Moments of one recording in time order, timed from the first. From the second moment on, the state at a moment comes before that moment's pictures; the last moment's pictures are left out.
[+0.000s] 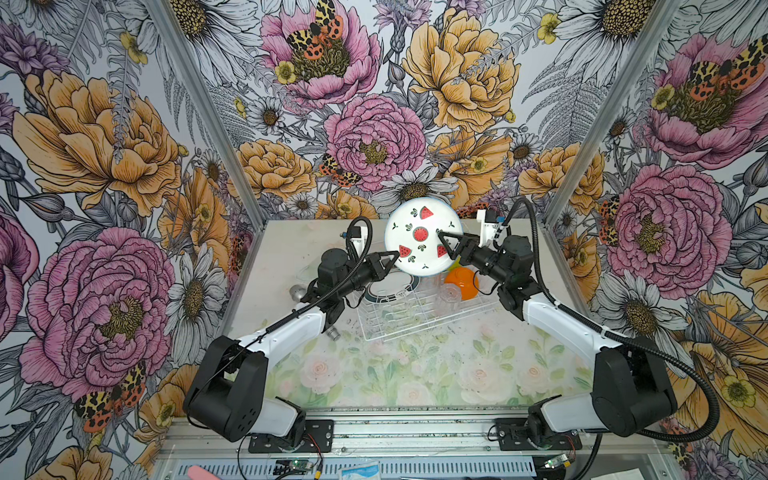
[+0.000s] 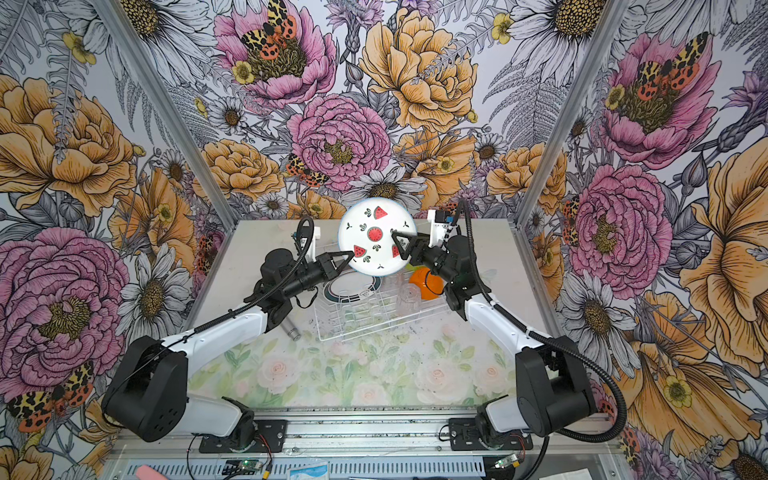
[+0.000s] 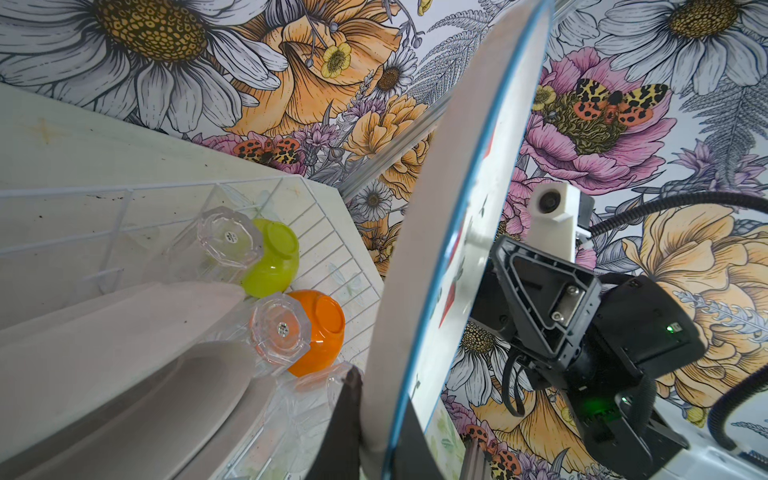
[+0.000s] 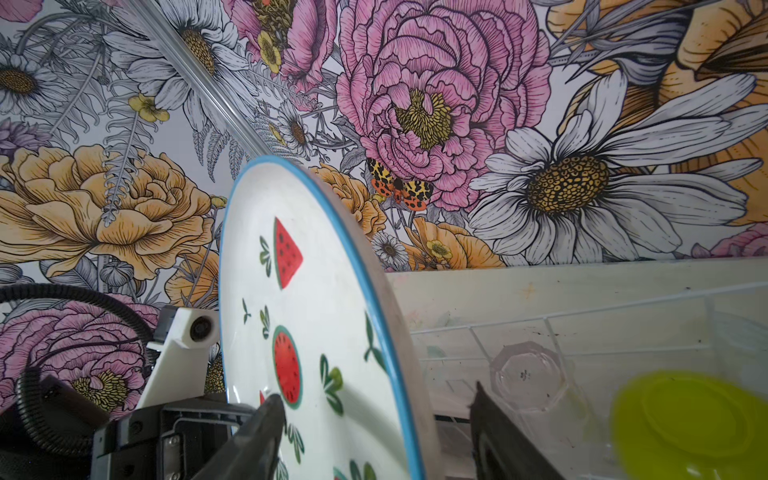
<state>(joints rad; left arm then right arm) -0.45 1.41 0.83 0.52 0.45 -0.84 0.31 1.42 0.91 0.50 -0.46 0.62</state>
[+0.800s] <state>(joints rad) -0.41 1.43 0.86 0.56 0.51 -0.88 0.30 1.46 0.91 0.59 -0.57 0.74</state>
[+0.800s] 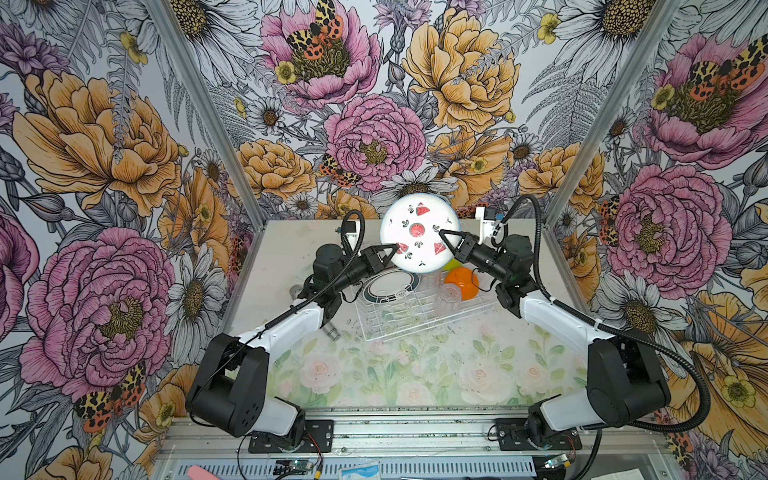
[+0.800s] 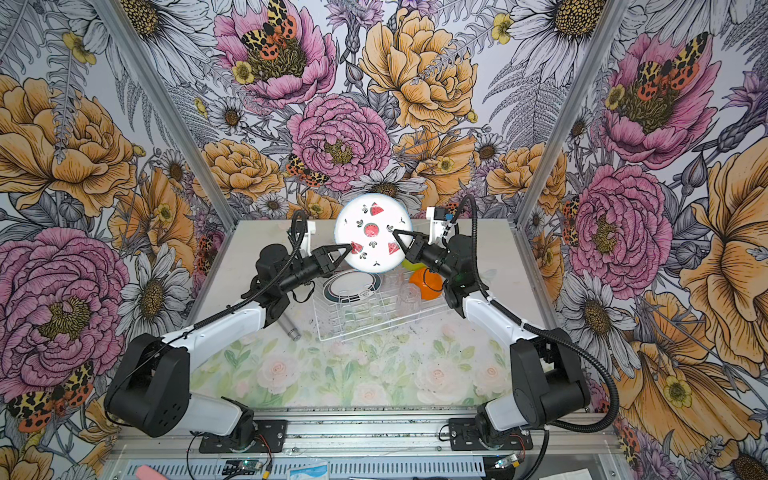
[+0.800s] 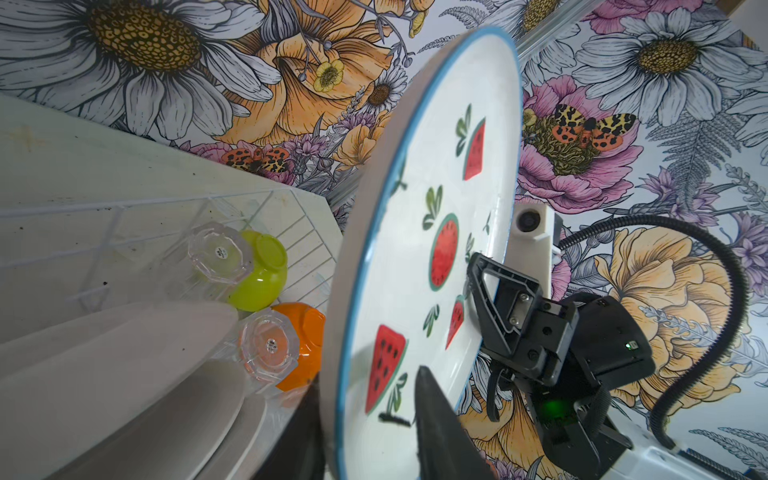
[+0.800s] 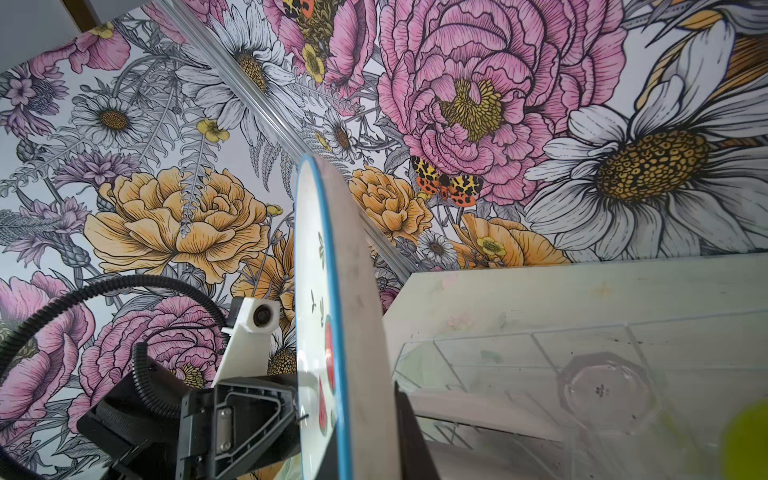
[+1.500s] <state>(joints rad) -0.42 1.23 0.84 0.43 0.36 -0.69 0.12 1.42 0.85 0.43 -0.44 0.75</state>
